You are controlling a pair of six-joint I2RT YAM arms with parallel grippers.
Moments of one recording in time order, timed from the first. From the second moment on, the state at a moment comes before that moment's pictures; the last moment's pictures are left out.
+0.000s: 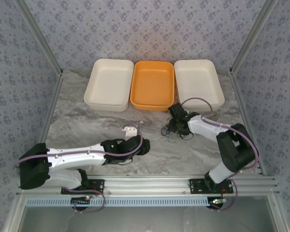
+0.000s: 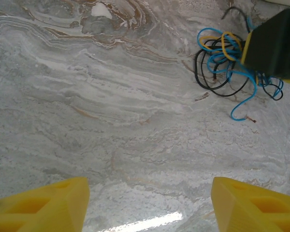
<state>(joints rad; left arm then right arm) -1.23 1.29 0.74 -0.36 -0.42 -1.09 0.52 1.59 0.86 -0.49 0.15 0.68</state>
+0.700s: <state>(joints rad) -0.96 1.38 0.78 -0.06 -0.12 -1.33 0.70 1.40 0.84 -0.37 0.07 0.39</state>
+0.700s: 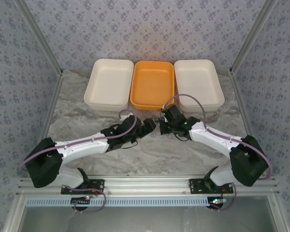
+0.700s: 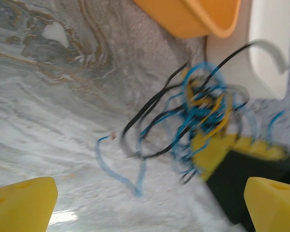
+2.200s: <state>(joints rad) -0.86 1.19 0.71 0.03 -0.23 -0.86 0.55 1.31 0.88 -0.33 -0.70 0.49</state>
